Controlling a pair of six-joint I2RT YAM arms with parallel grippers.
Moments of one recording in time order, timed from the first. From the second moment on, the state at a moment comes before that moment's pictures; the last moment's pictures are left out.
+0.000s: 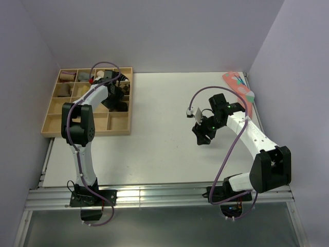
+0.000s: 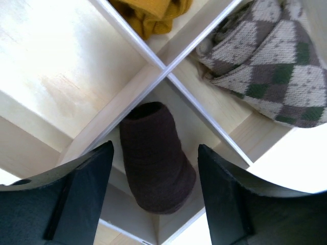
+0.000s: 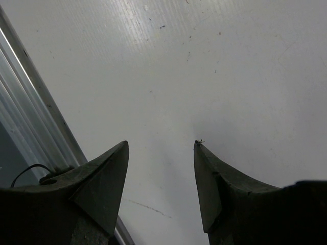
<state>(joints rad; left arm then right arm) -0.15 2.11 1.67 -0.63 -0.26 -0.99 0.24 1.36 1.06 -1.01 -0.54 -0.79</state>
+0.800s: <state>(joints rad) -0.13 1.93 1.68 -0.75 -0.33 -0.94 0.23 1.36 1.06 -1.03 -0.54 -0.80</state>
